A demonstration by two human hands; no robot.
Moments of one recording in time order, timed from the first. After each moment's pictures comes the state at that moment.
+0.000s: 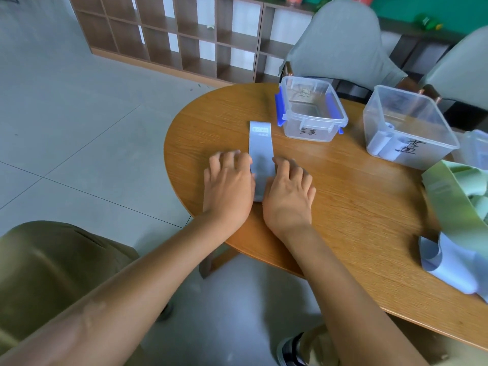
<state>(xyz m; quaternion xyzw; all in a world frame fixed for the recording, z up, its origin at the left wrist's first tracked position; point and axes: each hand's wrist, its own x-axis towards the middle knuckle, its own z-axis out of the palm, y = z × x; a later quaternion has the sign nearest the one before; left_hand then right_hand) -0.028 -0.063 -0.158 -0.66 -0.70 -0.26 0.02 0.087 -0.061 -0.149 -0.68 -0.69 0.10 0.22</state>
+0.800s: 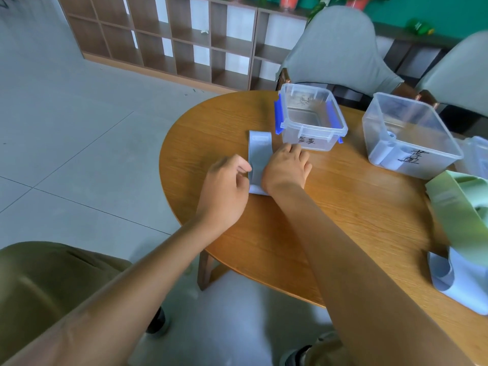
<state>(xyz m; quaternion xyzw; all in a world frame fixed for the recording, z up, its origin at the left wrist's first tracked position) -0.050 -0.038 -0.148 -0.65 -0.60 -0.44 -0.14 0.063 0.040 -0.140 -0.76 -0.63 0.04 0.16</state>
